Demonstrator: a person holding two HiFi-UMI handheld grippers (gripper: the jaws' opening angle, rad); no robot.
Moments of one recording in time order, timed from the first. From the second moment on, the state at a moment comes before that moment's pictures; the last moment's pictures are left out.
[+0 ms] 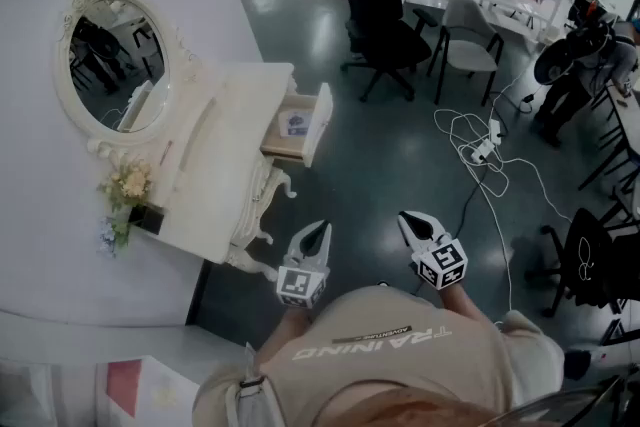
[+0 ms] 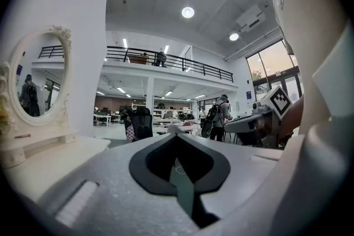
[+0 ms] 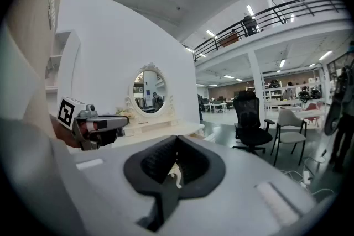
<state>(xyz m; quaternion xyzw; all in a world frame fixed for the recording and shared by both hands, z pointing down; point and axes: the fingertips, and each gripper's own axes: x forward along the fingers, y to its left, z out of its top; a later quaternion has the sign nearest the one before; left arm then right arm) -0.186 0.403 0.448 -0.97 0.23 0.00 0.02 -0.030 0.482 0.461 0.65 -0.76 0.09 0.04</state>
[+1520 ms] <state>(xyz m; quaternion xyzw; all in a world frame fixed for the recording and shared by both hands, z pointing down) 0.094 0.313 0.500 -0.97 0.23 -0.11 0.00 0.228 0.384 0.554 0.58 -0.79 0.18 0.08</state>
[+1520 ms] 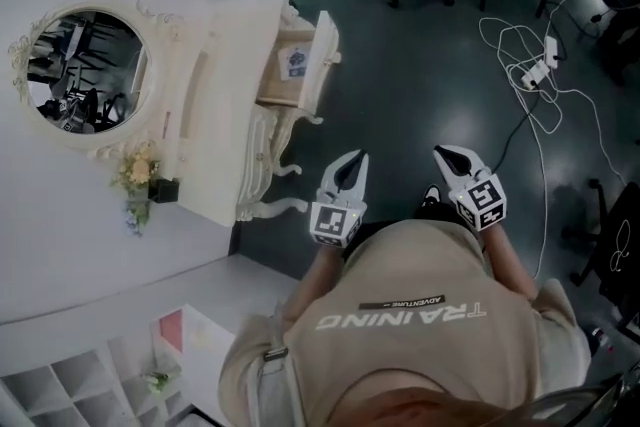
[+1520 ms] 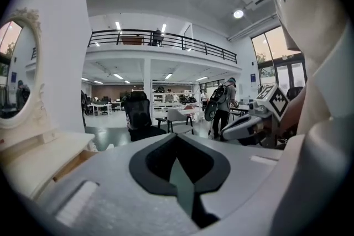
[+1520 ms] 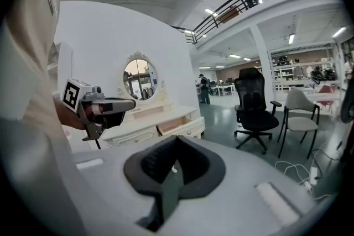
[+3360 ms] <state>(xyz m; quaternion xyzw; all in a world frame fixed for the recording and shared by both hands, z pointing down) -0.035 -0.107 0.573 -0.83 0.54 -0.10 -0.10 0.106 -0.117 0.598 0.24 -0.93 0.14 0.25</state>
